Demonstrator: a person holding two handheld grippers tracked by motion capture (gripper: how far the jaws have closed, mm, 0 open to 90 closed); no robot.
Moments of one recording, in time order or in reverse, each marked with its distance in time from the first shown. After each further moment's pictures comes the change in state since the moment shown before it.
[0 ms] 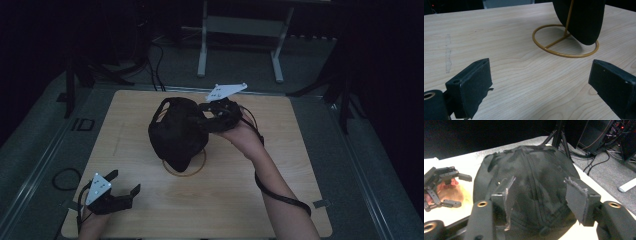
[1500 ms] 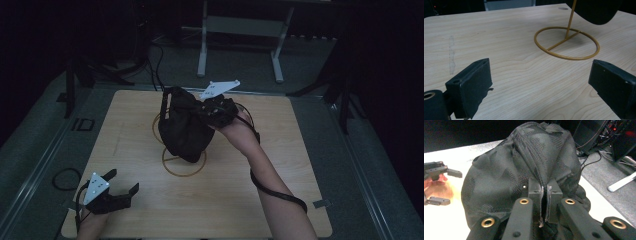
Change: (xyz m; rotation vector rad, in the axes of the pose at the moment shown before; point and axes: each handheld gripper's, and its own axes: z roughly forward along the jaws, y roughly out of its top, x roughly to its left) left arm 0.003 0.002 -0.003 -0.015 0.006 -0.009; right arm 0.002 0.011 0.008 0.034 -0.041 -0.040
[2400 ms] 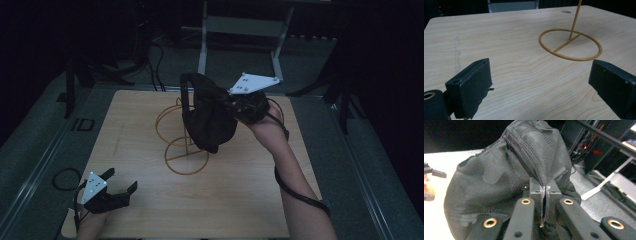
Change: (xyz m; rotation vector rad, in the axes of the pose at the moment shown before) left arm 0.002 0.002 -0.002 -0.010 0.018 -0.015; right arm -0.013 0.000 -0.070 -0.085 -0.133 -0.080
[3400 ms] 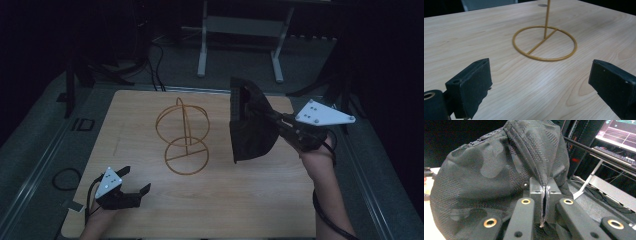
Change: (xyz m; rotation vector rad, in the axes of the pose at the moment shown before) left arm -0.018 0.014 0.014 0.056 -0.103 0.063; right arm -0.014 -0.073 -0.103 -0.156 -0.130 0.060
